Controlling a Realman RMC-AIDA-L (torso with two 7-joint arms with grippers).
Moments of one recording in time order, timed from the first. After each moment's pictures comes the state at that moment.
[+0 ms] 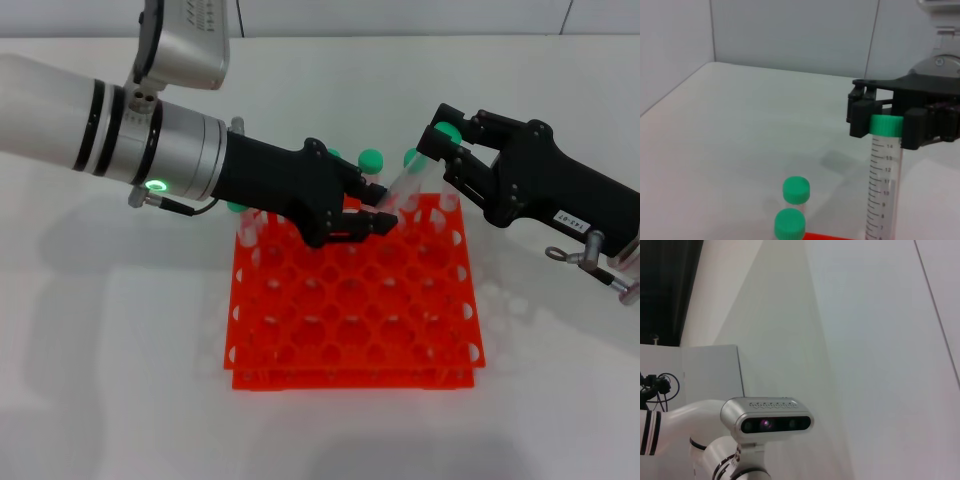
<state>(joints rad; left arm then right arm) -0.79 -2.08 1.09 0.68 2.00 1.45 -1.48 0.65 2.03 -0.82 0.01 -1.36 -1.67 0.73</state>
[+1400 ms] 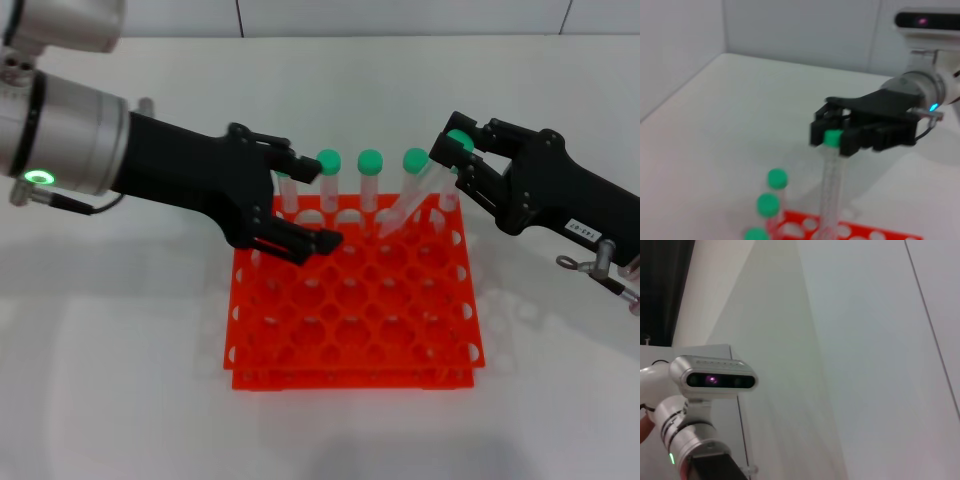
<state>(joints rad) -0.52 -2.08 1.17 1.35 2.03 1.67 -1.89 0.62 2.03 -0.82 0.00 -1.36 -1.68 0.74</state>
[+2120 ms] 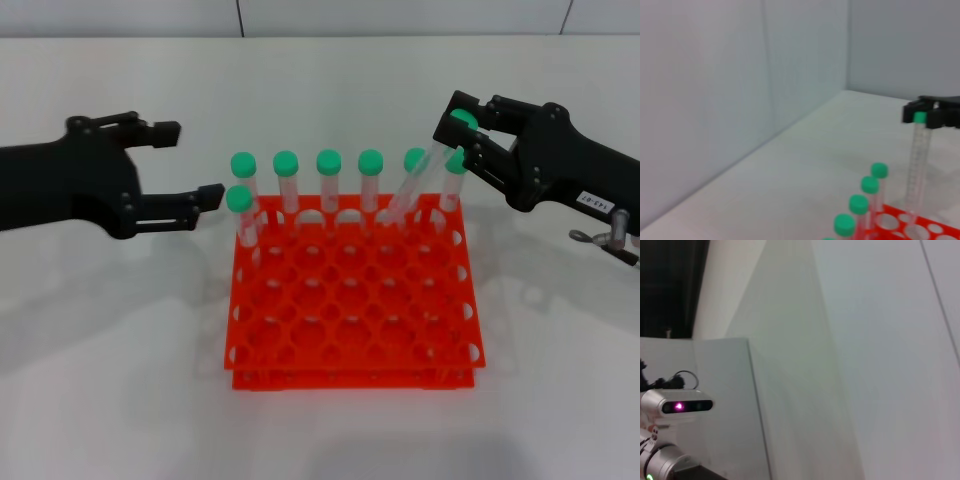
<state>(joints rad) -0.13 -2.09 1.10 1.54 1.85 1.48 -1.79 0.62 2.02 -0.86 -0.15 -1.37 -1.67 0.88</state>
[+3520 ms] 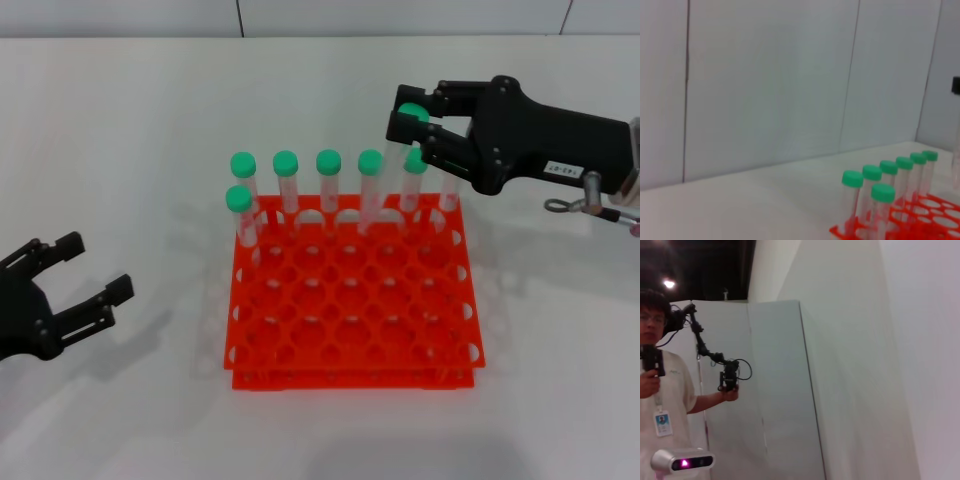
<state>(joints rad) 0.05 -2.08 0.97 0.90 1.48 1.47 -1.19 0.65 2.02 -1.04 -0.42 -1.36 -1.62 1.11</state>
